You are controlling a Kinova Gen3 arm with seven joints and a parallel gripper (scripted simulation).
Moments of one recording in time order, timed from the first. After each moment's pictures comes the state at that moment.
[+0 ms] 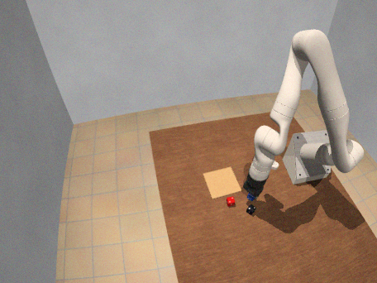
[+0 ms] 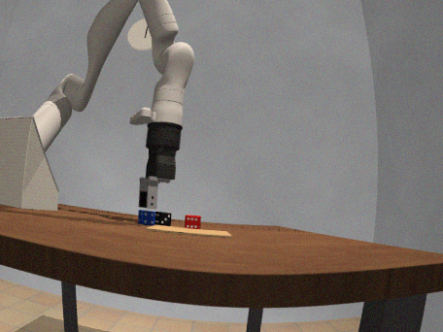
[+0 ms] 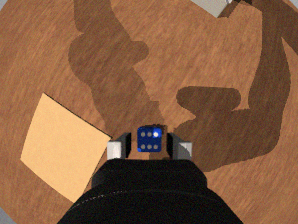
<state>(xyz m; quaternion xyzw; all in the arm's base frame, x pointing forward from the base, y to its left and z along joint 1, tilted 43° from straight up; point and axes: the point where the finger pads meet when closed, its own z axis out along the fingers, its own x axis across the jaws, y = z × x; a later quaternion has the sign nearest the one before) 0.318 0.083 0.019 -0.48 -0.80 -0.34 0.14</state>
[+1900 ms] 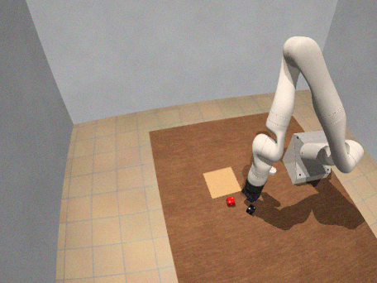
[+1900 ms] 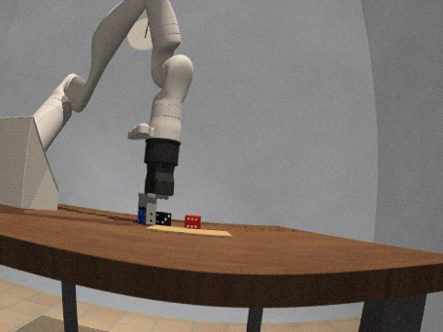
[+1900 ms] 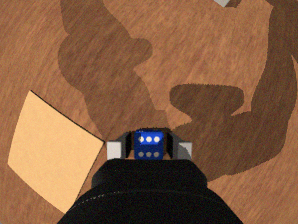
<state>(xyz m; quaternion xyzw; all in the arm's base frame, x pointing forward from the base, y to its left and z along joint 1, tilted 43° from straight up) 0.321 0.107 -0.006 -0.47 -0.80 -0.34 0.14</state>
